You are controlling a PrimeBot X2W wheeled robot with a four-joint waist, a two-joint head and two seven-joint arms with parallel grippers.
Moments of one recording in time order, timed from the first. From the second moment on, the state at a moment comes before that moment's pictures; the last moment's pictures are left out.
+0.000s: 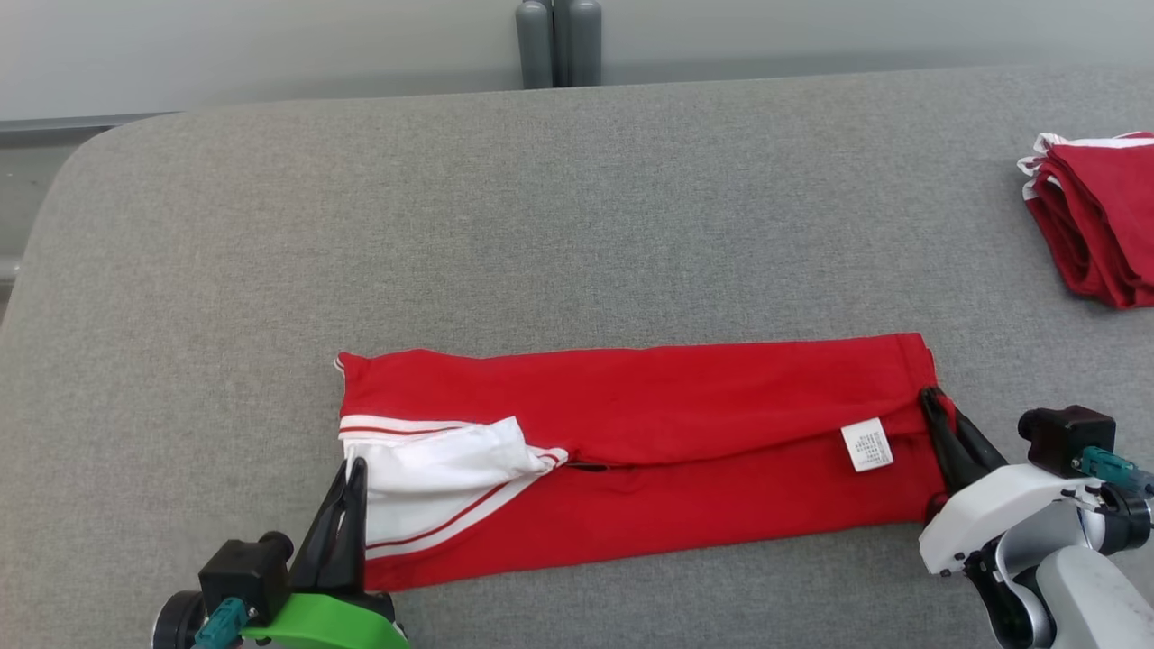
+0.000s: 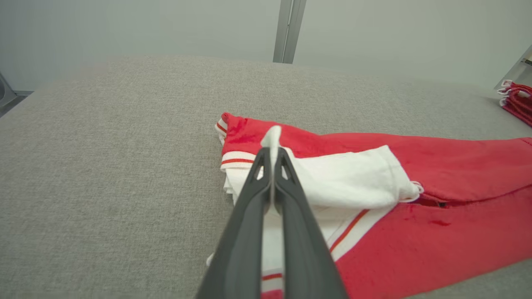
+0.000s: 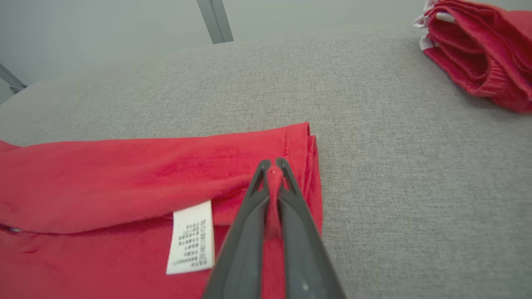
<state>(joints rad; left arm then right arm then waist) 0.01 0.26 -0.37 0.11 -0.47 0.11 -0.22 -0.17 -0.28 0.14 0.36 0.45 0.13 -0.12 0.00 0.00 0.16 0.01</state>
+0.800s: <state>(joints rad) 0.05 0.14 -0.17 0.05 -0.39 0.05 -0.26 -0.09 -0.18 -0.05 0.35 0.38 0.13 -0.05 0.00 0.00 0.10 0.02</state>
